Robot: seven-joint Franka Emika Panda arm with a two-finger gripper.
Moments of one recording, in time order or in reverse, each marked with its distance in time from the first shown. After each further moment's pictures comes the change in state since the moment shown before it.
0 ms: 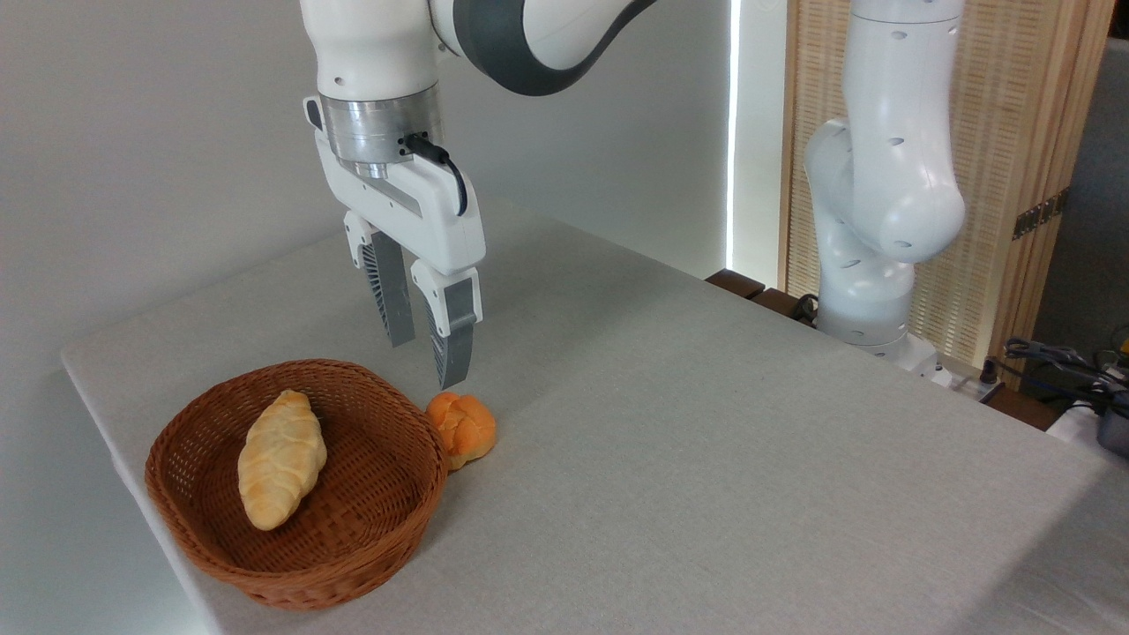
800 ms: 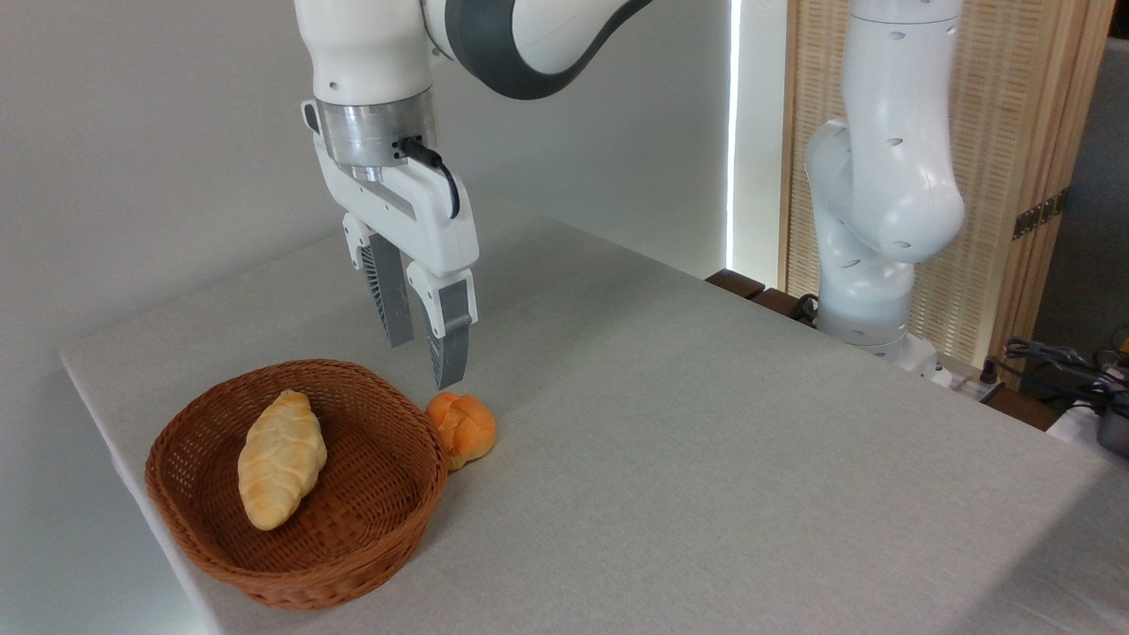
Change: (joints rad) arm -0.007 0.013 -0.009 0.000 0.000 0.000 0.000
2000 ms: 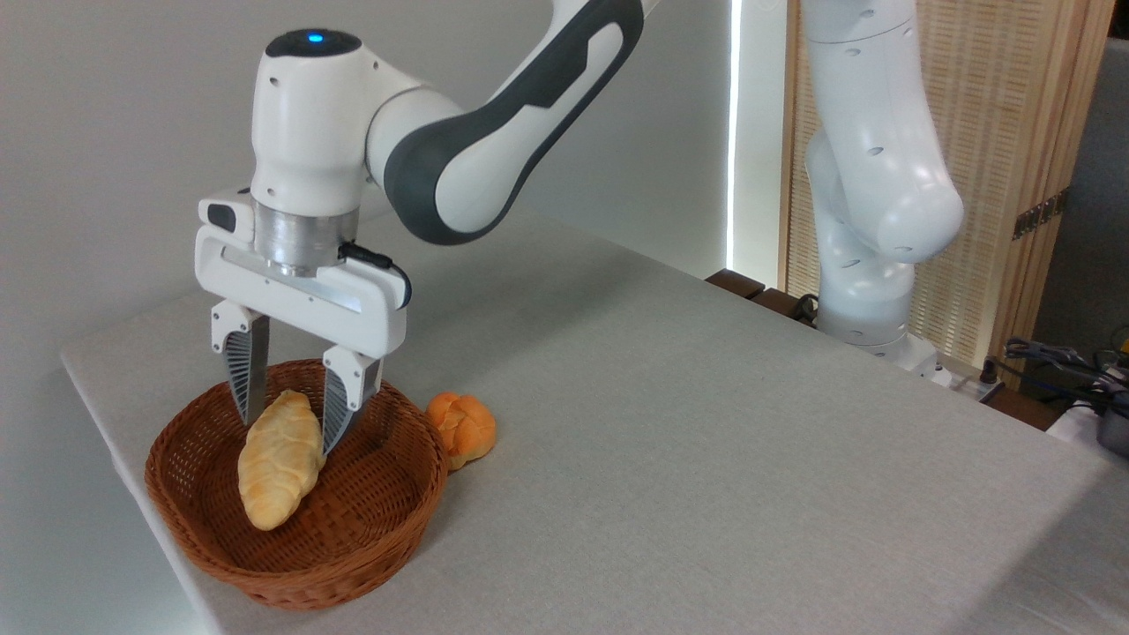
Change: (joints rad) arm -0.011 0.250 -0.068 0.001 -0.172 0.515 -0.544
